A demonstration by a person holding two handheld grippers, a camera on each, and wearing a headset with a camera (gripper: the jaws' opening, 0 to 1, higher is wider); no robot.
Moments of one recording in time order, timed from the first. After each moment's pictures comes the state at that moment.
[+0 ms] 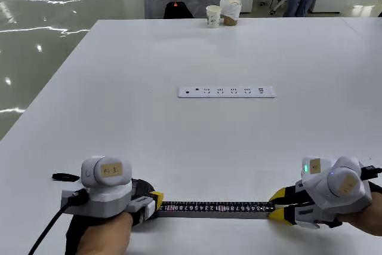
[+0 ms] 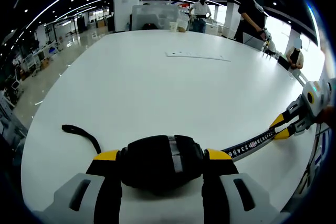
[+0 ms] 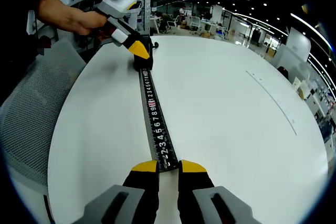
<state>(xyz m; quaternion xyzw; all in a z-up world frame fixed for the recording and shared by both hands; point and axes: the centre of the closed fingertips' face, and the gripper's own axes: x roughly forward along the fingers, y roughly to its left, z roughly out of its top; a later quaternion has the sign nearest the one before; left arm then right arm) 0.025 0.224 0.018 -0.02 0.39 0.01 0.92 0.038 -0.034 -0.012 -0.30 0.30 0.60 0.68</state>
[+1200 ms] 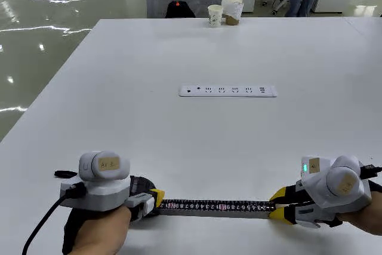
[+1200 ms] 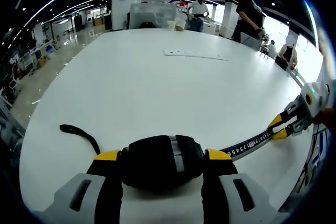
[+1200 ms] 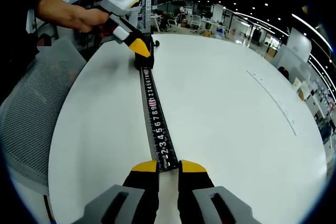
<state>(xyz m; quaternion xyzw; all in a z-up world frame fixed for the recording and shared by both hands) 0.024 0.225 0.019 -0.03 0.39 0.00 0.92 0.036 -0.034 -0.012 -0.31 0.30 0.60 0.67</state>
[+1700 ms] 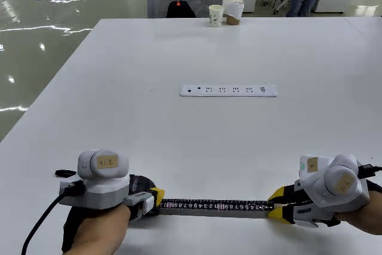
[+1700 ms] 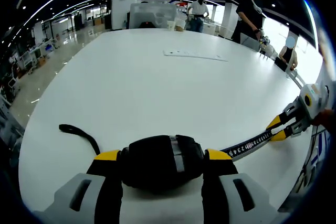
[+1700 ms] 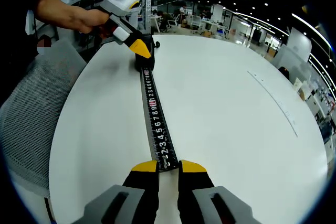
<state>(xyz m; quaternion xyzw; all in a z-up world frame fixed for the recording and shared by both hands) 0.024 0.225 0.019 -0.03 0.39 -0.01 0.92 0.035 -0.028 -0.012 -0.31 0.30 0.60 0.67</state>
